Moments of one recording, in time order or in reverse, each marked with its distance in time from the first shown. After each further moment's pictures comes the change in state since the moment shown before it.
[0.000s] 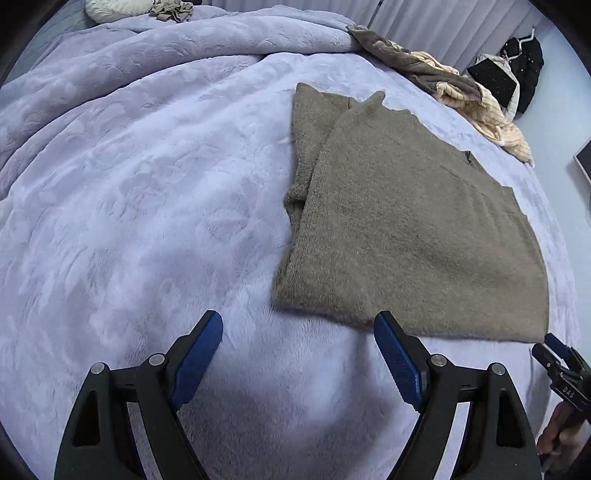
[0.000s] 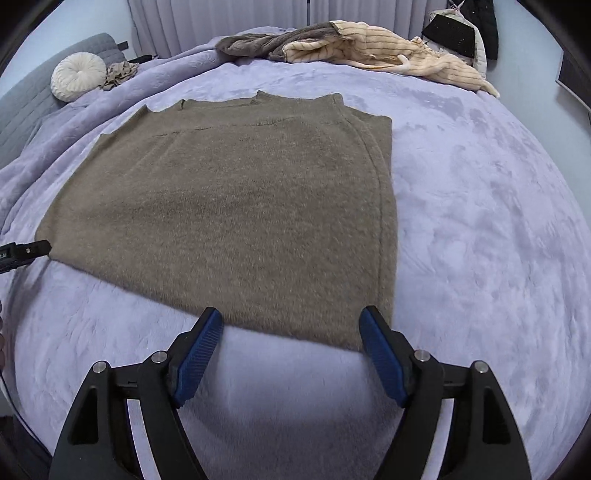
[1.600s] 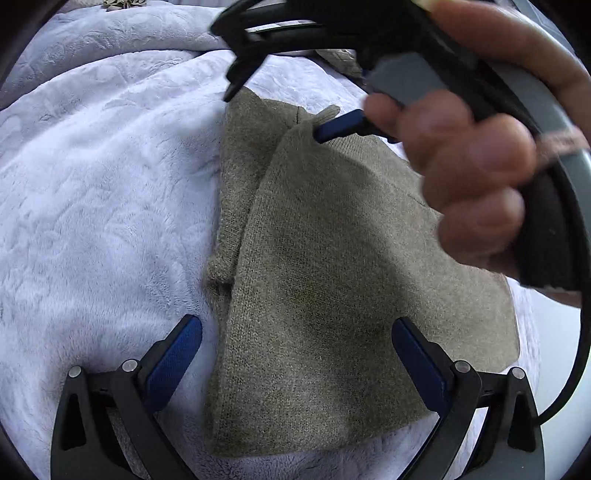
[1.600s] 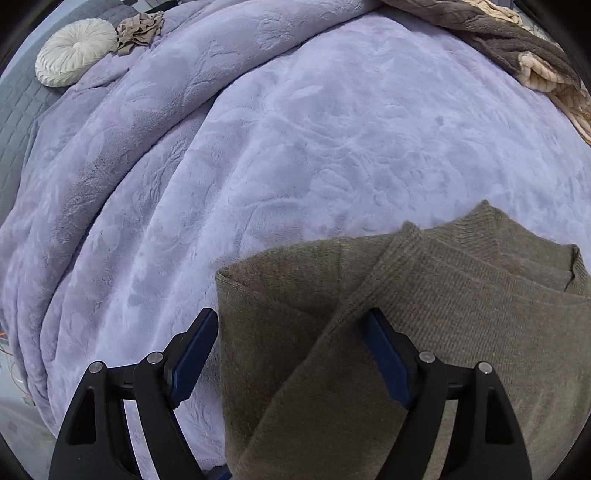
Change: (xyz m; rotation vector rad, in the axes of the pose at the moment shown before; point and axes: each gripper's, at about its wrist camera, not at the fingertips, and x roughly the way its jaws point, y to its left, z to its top) left arm 0.063 -0.012 0.051 0.066 -0.018 -0.276; right arm 0.172 0.290 0.269 0.009 0.315 0.175
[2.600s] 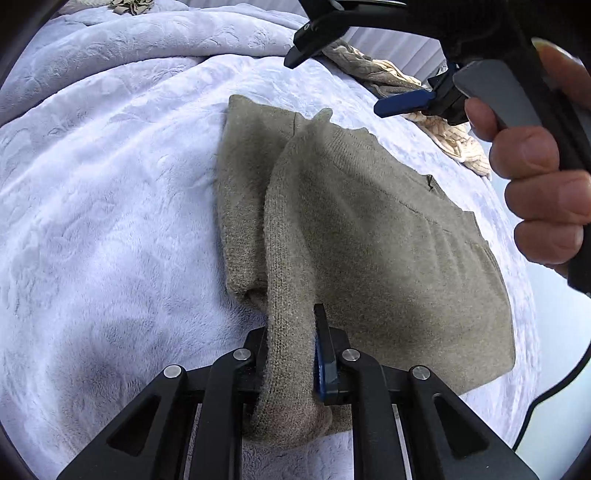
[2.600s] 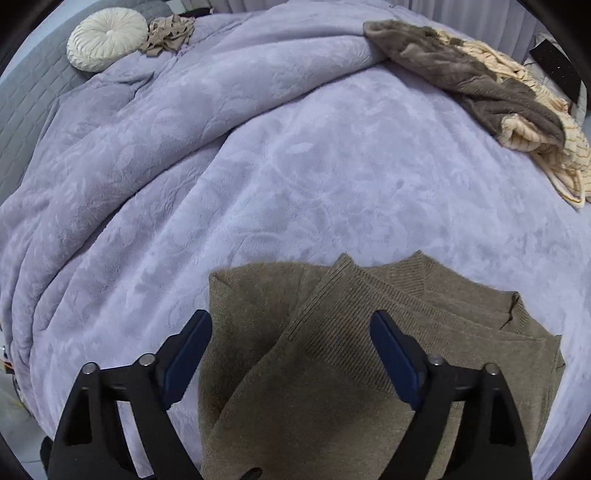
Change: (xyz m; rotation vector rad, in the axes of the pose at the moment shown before) left arm 0.003 -0.025 0.016 -0.021 0.026 0.041; right arm -0.067 -0.015 -0.003 -0.124 -0.108 -0.056
